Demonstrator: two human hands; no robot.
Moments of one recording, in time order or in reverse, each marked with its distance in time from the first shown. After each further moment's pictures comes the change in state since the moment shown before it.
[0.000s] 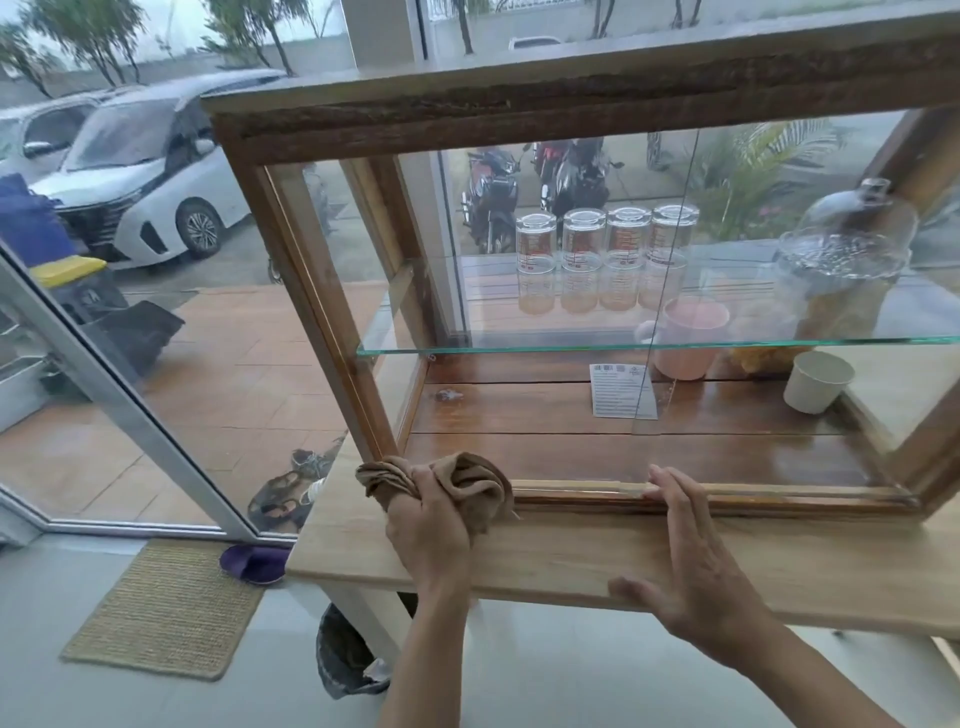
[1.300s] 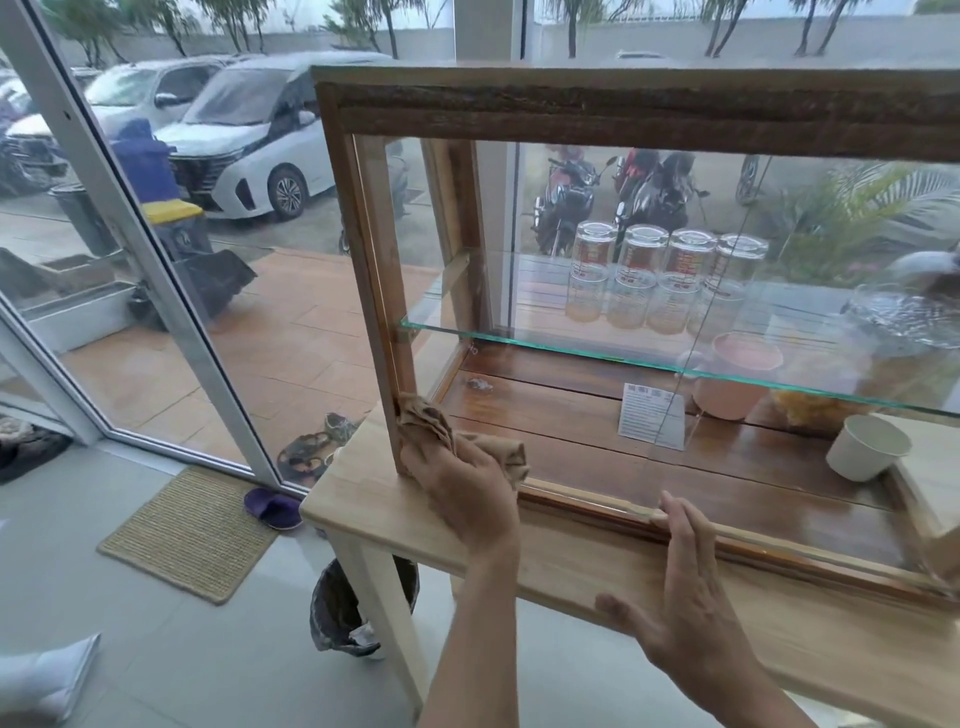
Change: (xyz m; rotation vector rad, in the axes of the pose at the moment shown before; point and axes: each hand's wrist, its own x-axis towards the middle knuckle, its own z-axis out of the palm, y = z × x) left_hand -0.017 0.002 0.051 -0.021 0.414 0.354; right_hand 0.000 0.004 0.001 -0.010 -0.032 0.006
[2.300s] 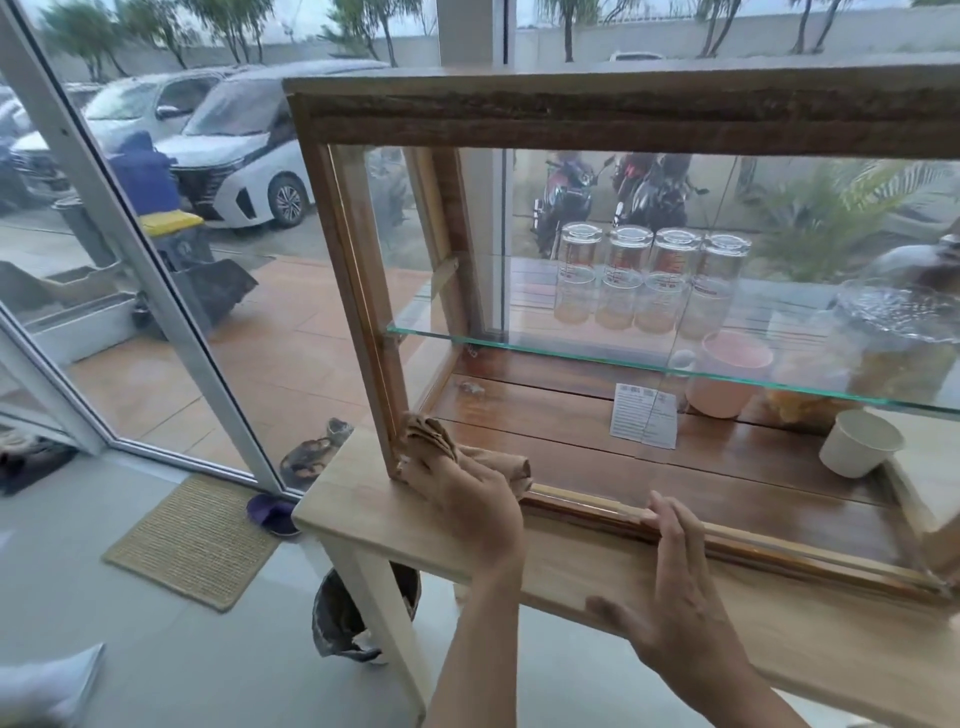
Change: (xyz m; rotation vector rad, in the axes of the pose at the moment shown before) left_hand -0.012 -0.014 0.006 0.084 -0.105 -0.045; right_hand 0.001 0.002 0.000 0.033 0.014 -0.001
